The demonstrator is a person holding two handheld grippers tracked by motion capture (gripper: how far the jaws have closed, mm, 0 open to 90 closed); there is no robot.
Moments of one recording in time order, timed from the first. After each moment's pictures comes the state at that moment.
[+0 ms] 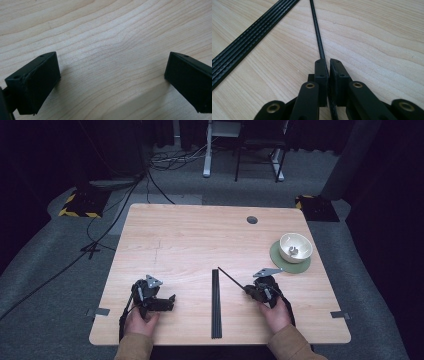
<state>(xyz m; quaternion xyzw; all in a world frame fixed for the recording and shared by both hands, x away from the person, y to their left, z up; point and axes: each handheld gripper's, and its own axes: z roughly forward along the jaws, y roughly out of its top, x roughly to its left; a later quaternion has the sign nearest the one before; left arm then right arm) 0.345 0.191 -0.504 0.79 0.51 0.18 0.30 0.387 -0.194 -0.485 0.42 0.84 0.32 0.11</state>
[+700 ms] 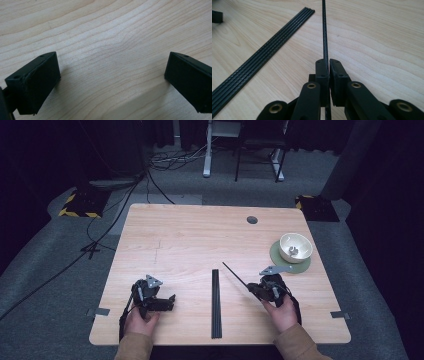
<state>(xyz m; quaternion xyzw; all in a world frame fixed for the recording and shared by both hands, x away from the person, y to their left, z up) 0.345 0.191 -0.504 0.79 0.51 0.18 0.30 0.379 -0.206 -0.458 0.40 0.83 0.36 0.10</state>
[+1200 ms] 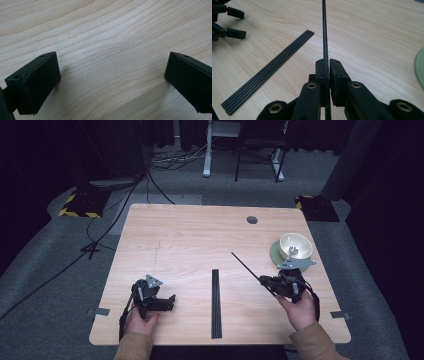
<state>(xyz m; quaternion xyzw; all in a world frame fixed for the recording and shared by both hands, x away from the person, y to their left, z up) 0.346 0.191 -0.504 0.79 0.51 0.18 0.30 0.368 -0.236 -0.405 0.39 0.82 0.40 0.12</state>
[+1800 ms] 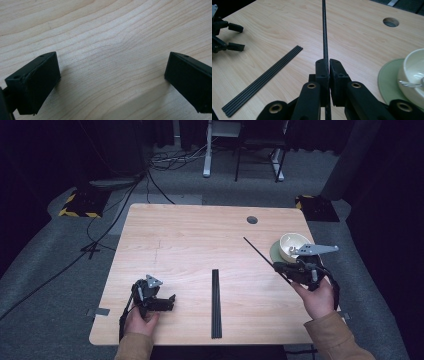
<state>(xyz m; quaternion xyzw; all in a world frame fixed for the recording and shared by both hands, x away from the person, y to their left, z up) 0.346 0.191 -0.504 0.79 0.51 0.18 0.30 0.378 -0.265 -0.354 0.38 0.82 0.40 0.15</state>
